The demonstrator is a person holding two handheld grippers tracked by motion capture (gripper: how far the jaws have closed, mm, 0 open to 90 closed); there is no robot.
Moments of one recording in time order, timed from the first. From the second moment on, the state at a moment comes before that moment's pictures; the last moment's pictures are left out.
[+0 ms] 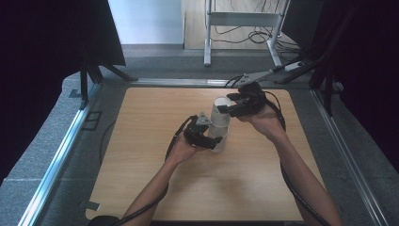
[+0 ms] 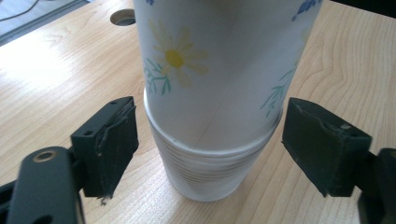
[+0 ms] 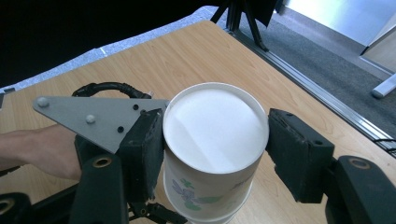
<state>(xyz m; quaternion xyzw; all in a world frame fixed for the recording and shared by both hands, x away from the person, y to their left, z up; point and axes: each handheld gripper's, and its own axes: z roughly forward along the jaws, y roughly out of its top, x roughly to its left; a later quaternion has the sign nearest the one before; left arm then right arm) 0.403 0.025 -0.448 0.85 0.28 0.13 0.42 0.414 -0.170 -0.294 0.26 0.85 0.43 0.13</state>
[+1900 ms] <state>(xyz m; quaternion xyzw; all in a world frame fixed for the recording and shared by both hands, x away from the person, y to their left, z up) 0.347 0.058 -0.446 0.85 0.24 0.08 0.46 0.350 -0.193 -0.287 0.21 0.86 0.44 0.13</state>
